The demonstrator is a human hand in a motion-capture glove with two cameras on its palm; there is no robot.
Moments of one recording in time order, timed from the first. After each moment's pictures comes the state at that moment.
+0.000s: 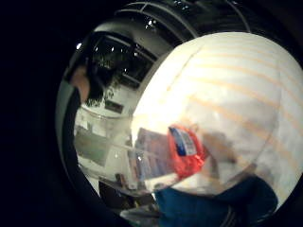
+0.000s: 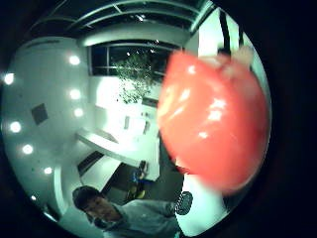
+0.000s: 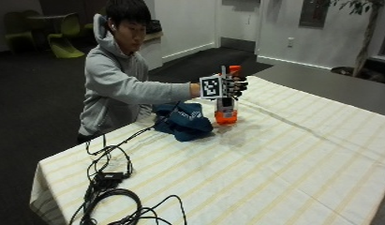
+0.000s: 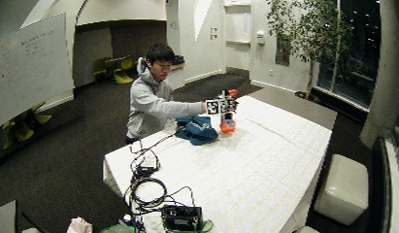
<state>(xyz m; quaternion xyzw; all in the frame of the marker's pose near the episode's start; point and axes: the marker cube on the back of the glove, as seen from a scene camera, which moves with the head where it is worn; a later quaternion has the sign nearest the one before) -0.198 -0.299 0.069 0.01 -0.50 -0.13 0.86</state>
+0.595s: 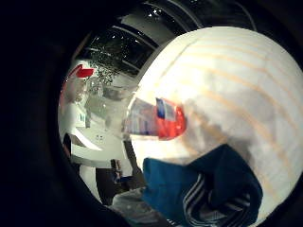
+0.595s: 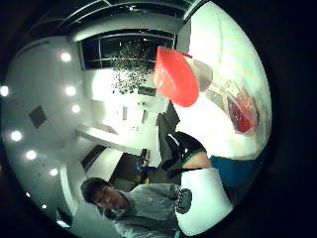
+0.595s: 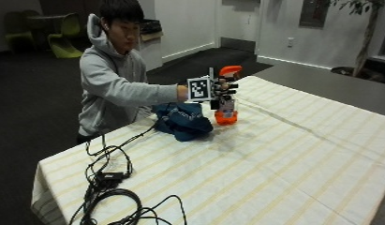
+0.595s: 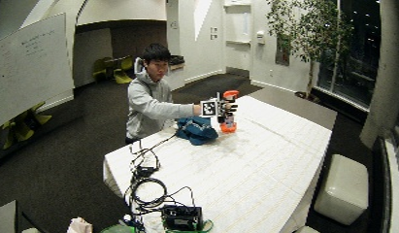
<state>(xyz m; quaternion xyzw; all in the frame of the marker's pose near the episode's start) -0.146 -0.265 0.058 -0.03 -0.48 -0.15 0.86</state>
